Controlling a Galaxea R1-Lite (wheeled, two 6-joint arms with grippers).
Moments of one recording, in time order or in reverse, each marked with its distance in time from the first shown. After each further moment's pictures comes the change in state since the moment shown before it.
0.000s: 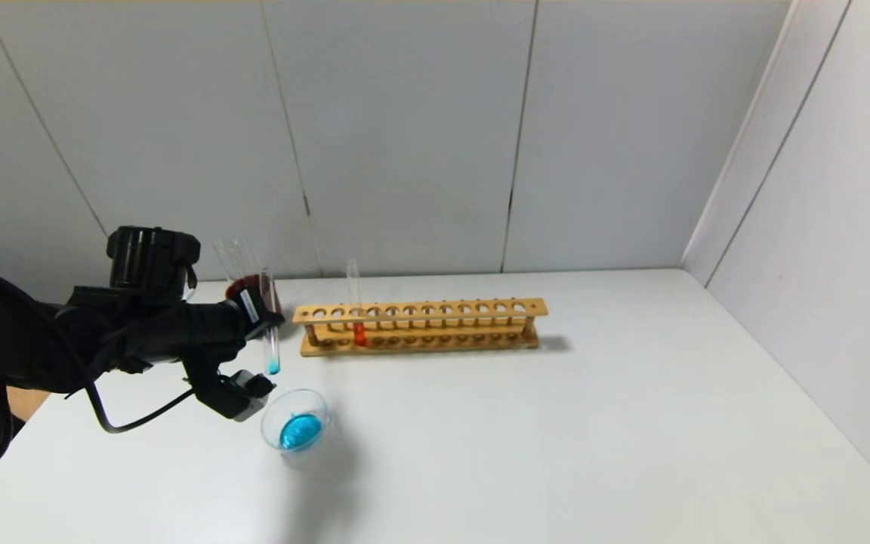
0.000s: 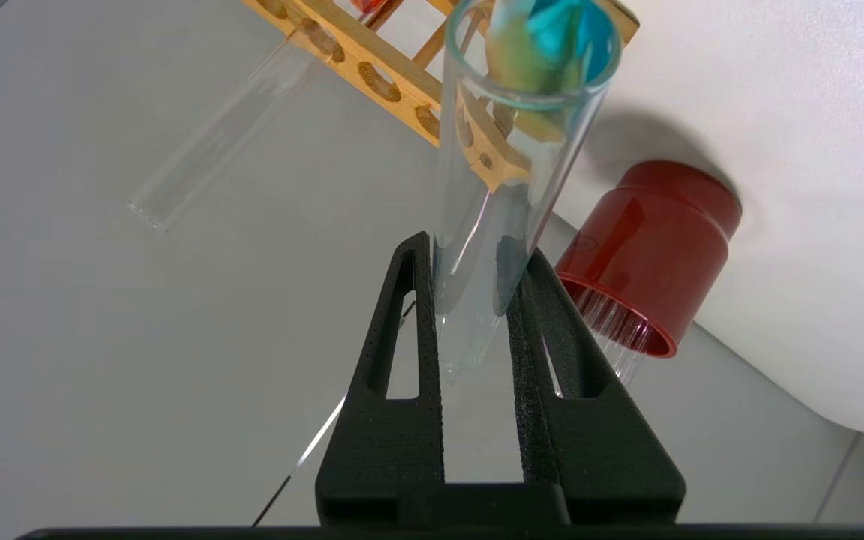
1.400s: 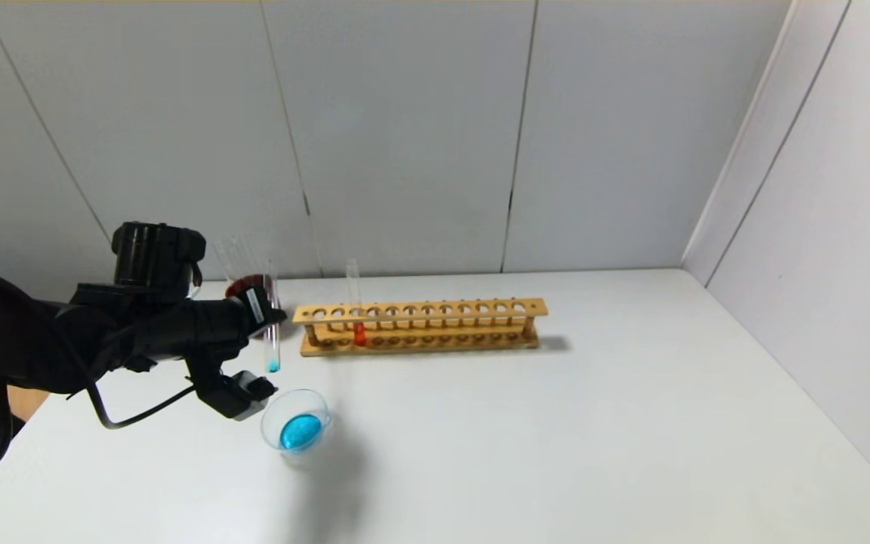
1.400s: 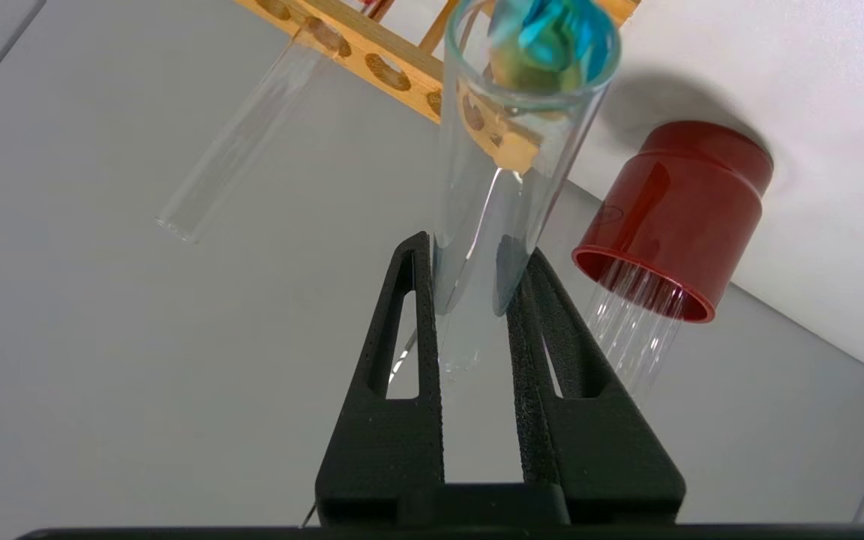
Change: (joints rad) left arm -0.028 -0.012 -0.005 -0.001 0.054 0.074; right arm 0.000 0.000 0.000 0.000 0.000 0.000
